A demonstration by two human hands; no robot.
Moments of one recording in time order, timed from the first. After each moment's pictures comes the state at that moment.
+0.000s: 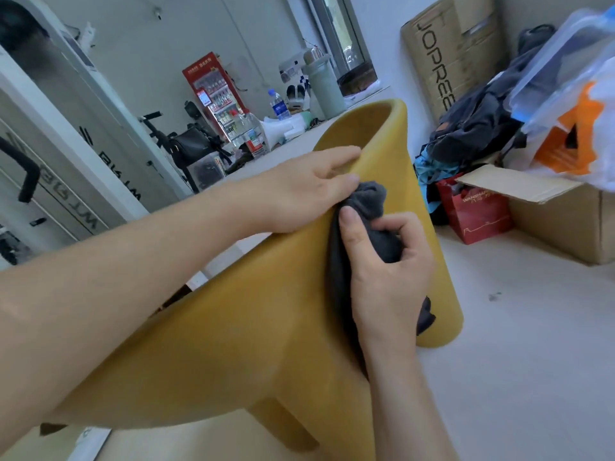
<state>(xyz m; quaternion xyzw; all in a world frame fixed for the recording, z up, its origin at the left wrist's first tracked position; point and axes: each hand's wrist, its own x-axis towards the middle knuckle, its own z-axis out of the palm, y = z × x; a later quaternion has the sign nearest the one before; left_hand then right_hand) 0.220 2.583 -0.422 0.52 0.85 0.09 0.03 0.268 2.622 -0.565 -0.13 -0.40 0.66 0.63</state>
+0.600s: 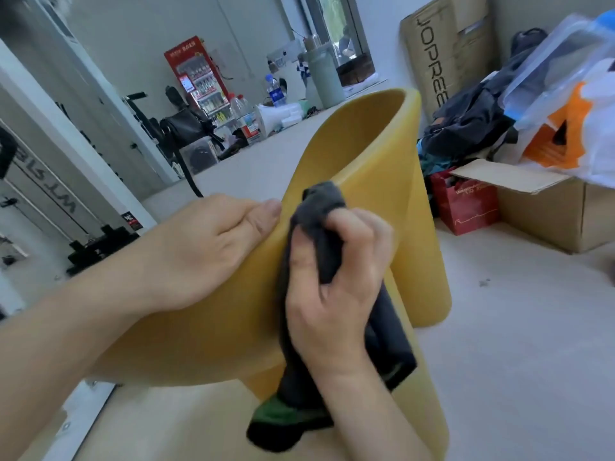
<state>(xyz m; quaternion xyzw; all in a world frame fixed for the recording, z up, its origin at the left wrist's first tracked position) 0.226 2.446 -0.426 0.48 0.87 0.11 -0.06 0.254 2.524 -0.554 -0.09 -0.52 0.45 0.72</state>
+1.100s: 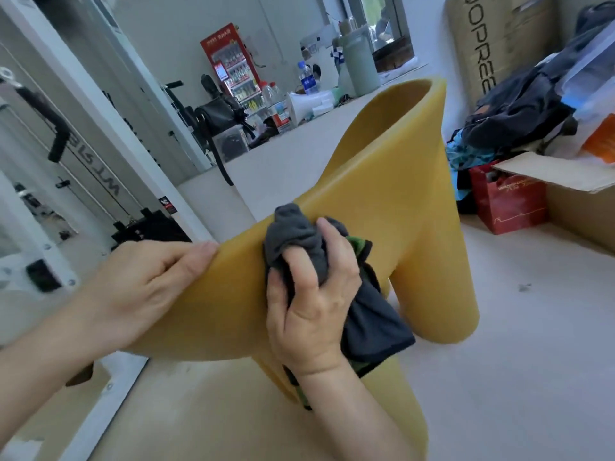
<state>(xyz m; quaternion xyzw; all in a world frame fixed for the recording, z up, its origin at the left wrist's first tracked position) 0.209 2.368 -0.438 0.35 0.92 0.10 -0.13 0.207 2.488 -0.591 -0.09 -0.60 0.36 0.71</state>
